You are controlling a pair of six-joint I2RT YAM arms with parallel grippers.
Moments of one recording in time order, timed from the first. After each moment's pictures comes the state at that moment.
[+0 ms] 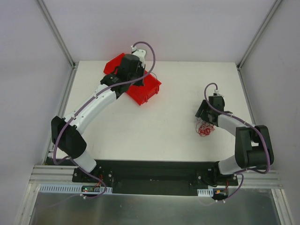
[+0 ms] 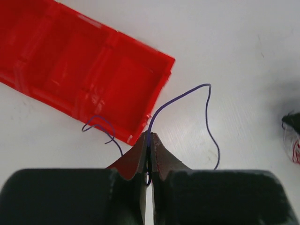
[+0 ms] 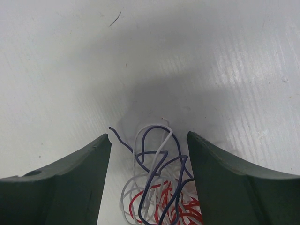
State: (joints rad) left arm -0.60 1.61 1.55 -0.51 -0.13 -0.20; right arm 0.12 1.48 0.69 -0.11 0.09 0.51
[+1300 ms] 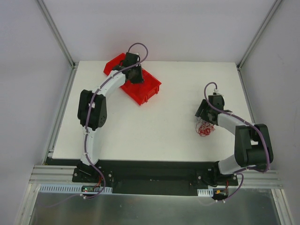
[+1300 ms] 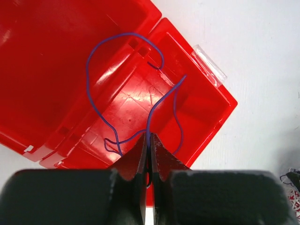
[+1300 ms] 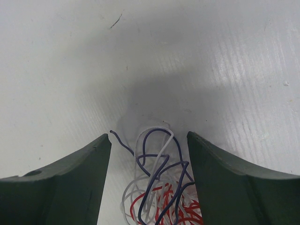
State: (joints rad) left arm -0.37 2.15 1.88 -0.53 0.13 -0.48; right arm 0.12 1.50 0.71 -0.13 0.09 0.50
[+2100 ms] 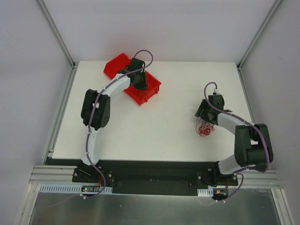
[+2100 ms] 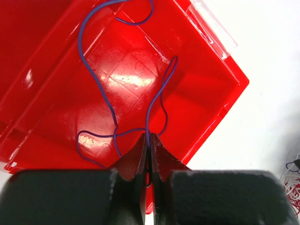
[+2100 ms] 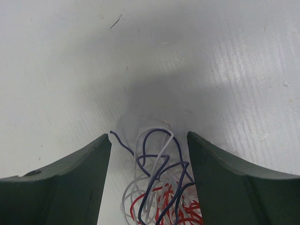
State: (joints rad) left arm -0.42 2.19 1.83 -0.53 0.15 -0.50; right arm 0.12 1.50 0.72 -0.14 0.09 0.50
